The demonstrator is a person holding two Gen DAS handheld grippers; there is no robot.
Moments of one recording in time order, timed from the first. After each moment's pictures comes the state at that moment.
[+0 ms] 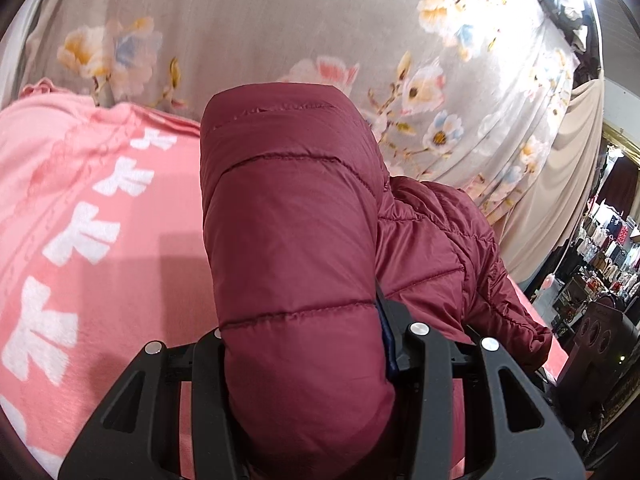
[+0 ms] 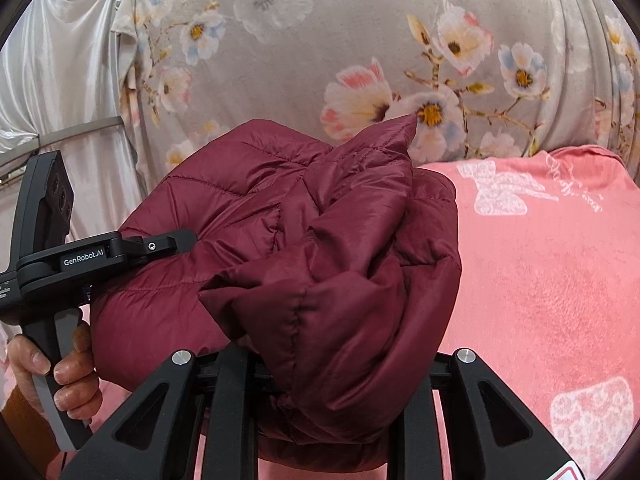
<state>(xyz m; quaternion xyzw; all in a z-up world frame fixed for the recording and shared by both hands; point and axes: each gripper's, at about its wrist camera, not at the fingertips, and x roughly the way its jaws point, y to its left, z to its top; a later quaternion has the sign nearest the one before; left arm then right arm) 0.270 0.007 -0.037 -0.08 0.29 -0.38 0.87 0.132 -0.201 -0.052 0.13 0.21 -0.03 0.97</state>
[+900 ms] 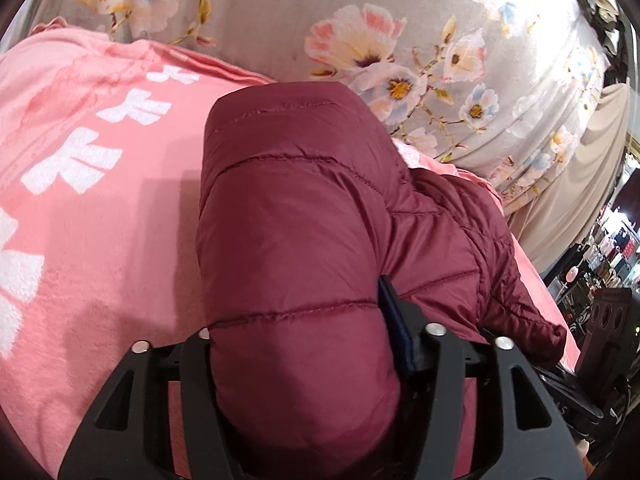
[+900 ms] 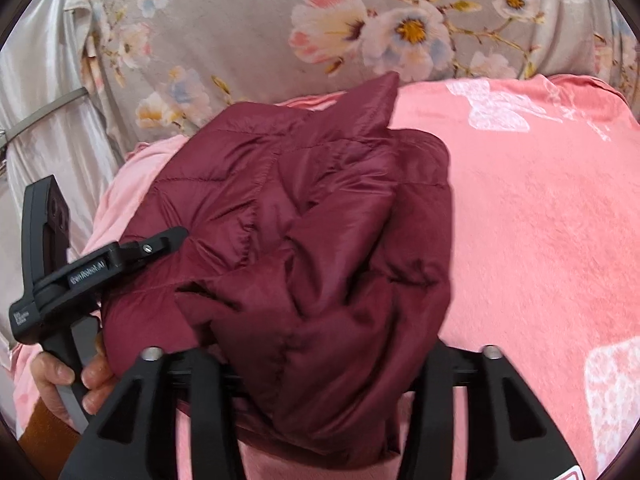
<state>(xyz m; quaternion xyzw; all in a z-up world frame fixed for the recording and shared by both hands) 0.304 0.002 -0.107 -0.09 0.35 -0.36 0.86 0.159 -0.216 -0.093 0.17 0.33 -0.05 0.93</state>
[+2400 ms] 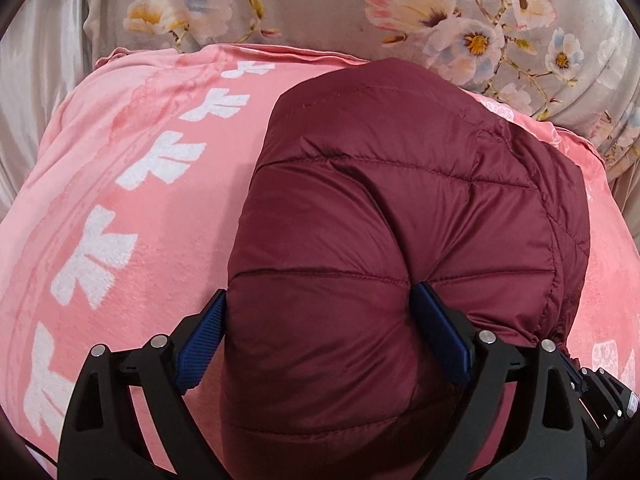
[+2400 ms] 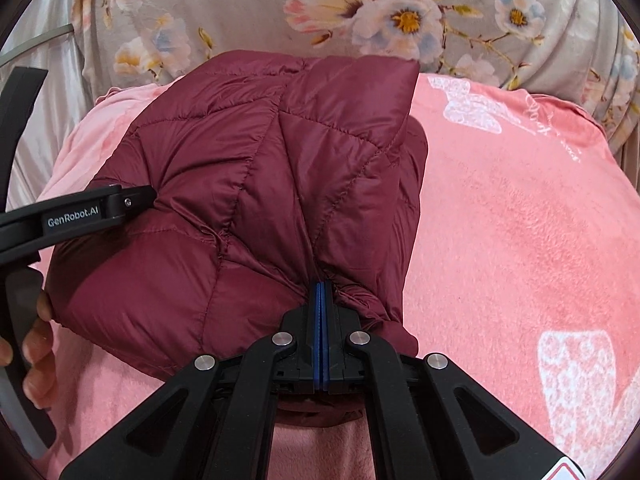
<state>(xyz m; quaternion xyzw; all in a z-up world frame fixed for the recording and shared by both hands) 0.273 -0.034 -0.092 0.03 0.40 -0.16 0.90 0.149 -0.202 -0.104 0.08 0.39 -0.10 0.91</state>
